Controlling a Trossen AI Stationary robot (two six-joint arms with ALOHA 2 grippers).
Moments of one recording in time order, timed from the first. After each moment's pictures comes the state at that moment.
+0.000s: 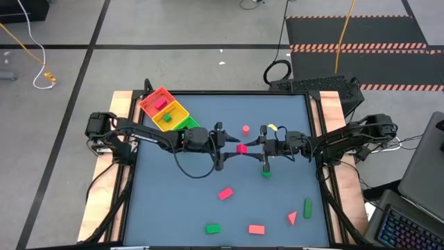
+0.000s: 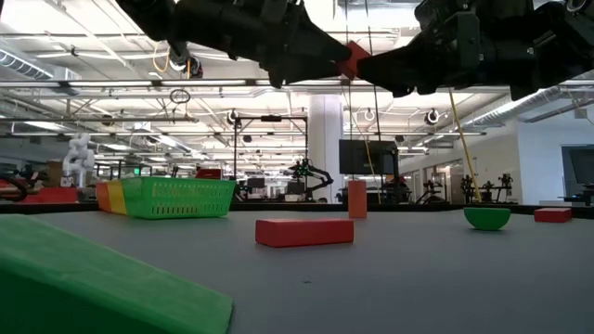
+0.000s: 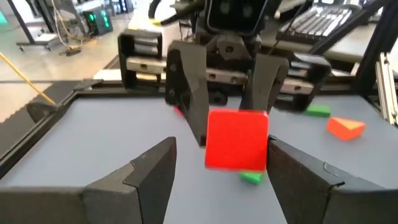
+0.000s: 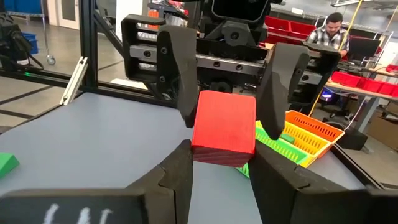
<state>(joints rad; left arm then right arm) -0.02 1.67 0.95 0.49 -0.04 0.03 0.02 1.33 0.32 0.99 -0.03 -0.17</state>
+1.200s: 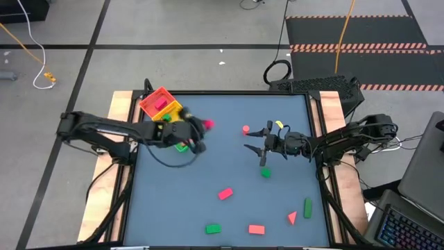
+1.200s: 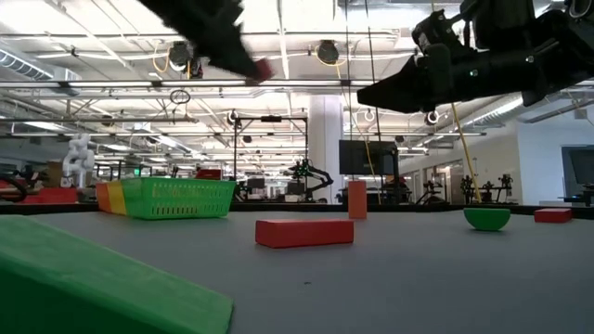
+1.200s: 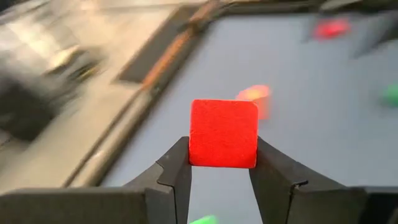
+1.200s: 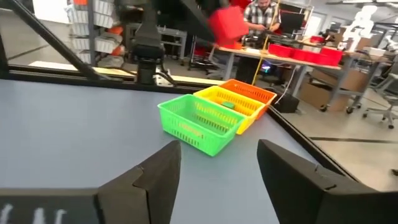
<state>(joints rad) -0.02 1.29 0.95 -0.24 -0.57 -0.03 0.01 1.33 0.29 0.96 0.24 -0.14</state>
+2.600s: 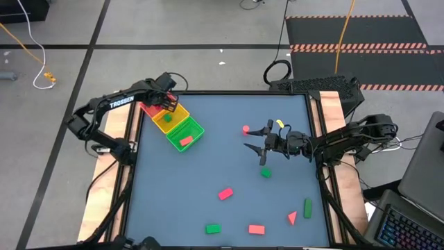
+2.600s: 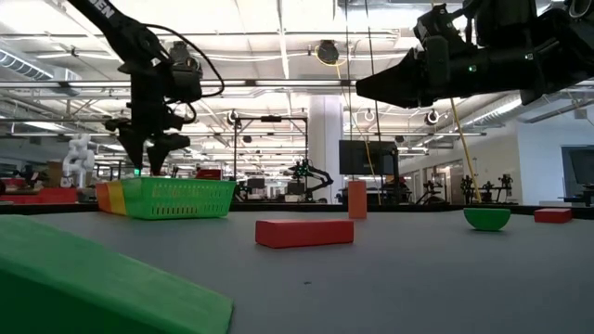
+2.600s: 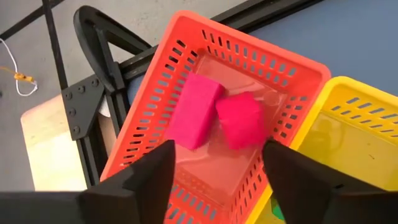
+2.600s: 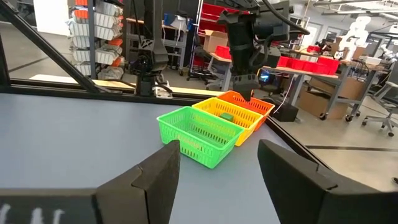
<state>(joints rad) 0.87 1.45 0.95 -0.77 -0.39 -0.26 0.01 1.33 0.29 1.01 0.24 -0.14</state>
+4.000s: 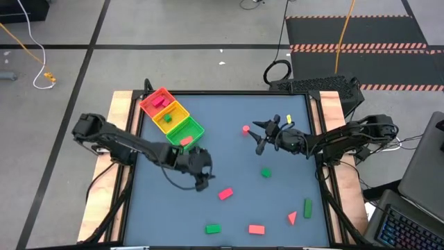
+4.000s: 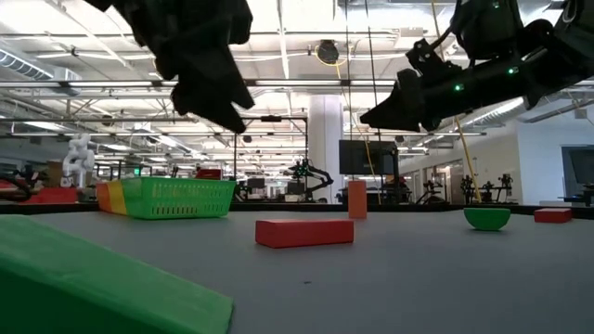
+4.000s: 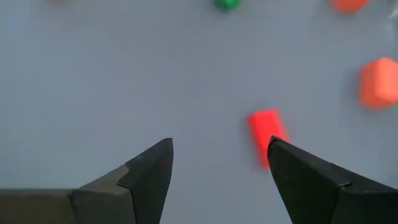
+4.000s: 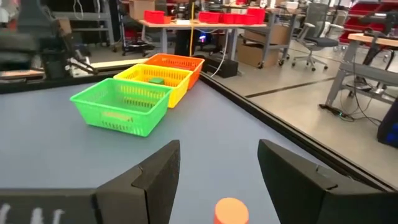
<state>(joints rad) -0.26 1.54 0.95 -0.22 -0.16 -0.53 -0.06 1.33 0.29 0.87 0.47 0.04</state>
